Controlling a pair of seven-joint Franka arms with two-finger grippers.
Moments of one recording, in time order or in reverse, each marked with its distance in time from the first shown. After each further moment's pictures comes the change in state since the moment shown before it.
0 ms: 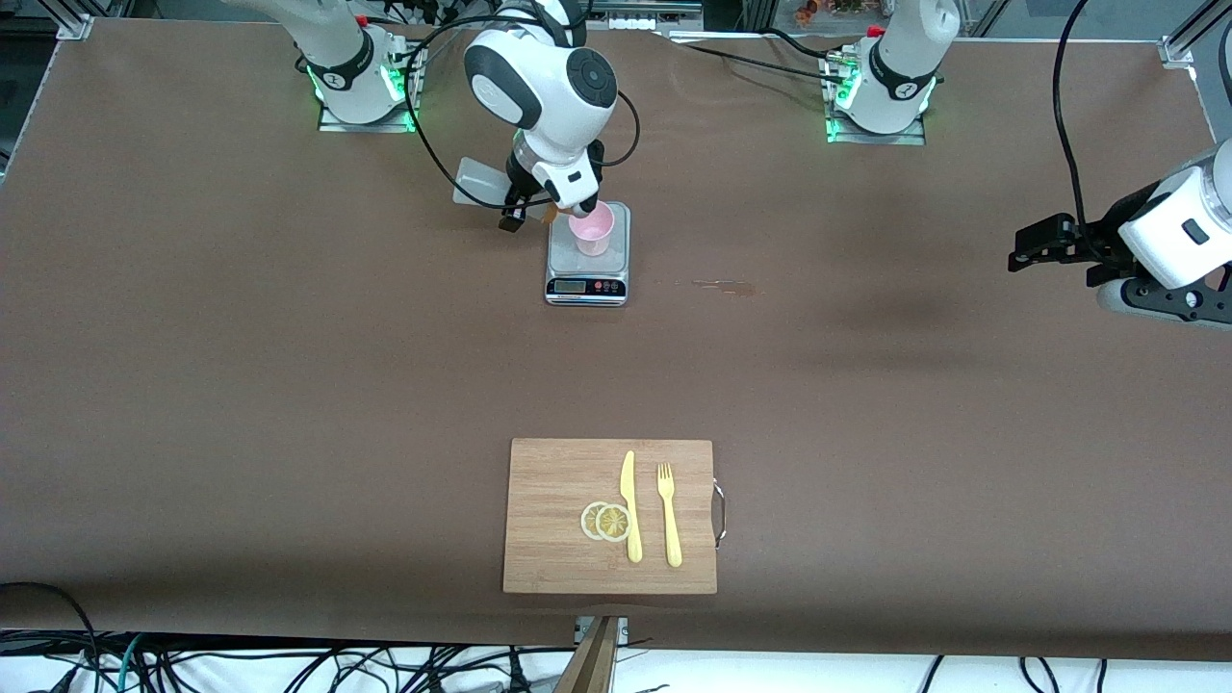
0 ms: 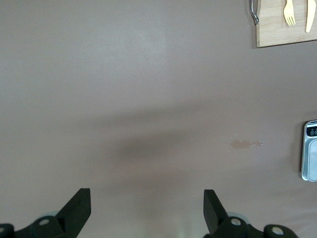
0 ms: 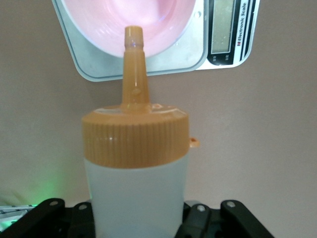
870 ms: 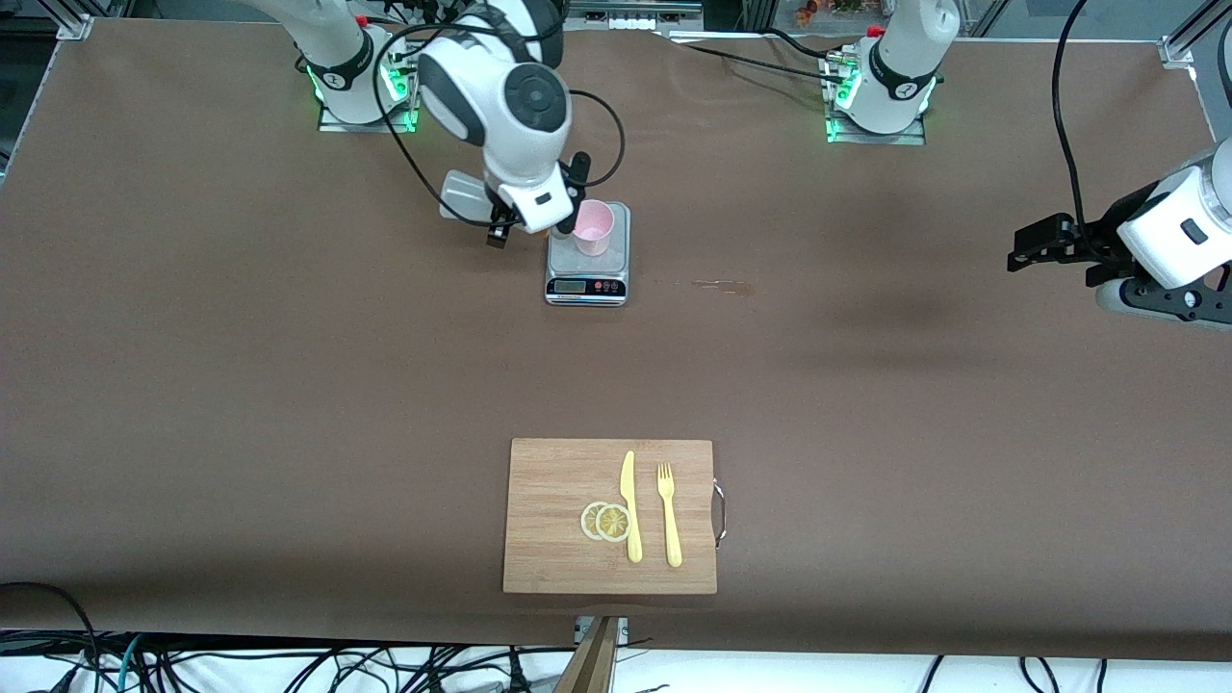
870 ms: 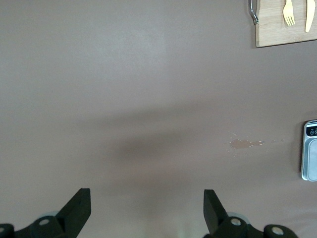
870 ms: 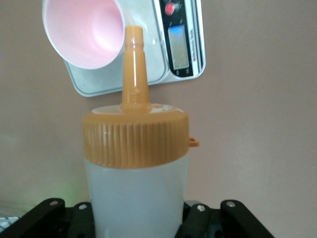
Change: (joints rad) left arm -0.001 0.000 -0.001 0.001 0.000 0.000 0.000; right arm -0.173 -0.046 -0.008 0.099 0.216 0.001 -0.207
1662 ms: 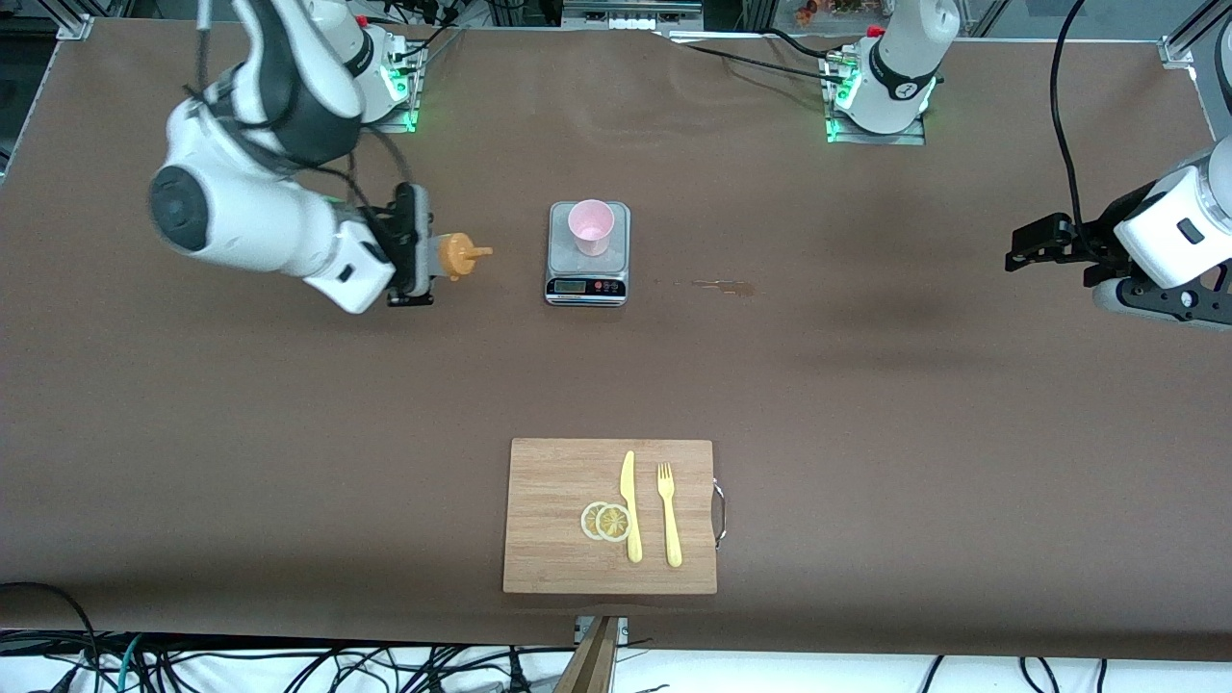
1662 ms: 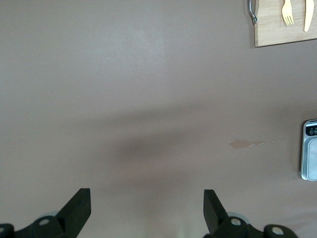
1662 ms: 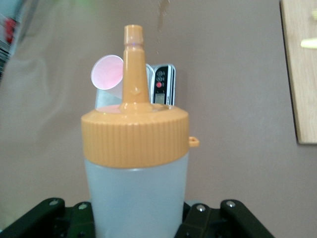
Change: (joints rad) left arm -0.004 0.000 0.000 0.000 0.000 0.000 0.000; right arm -0.404 -0.009 -0.062 0.081 0.562 -0.041 -0.876
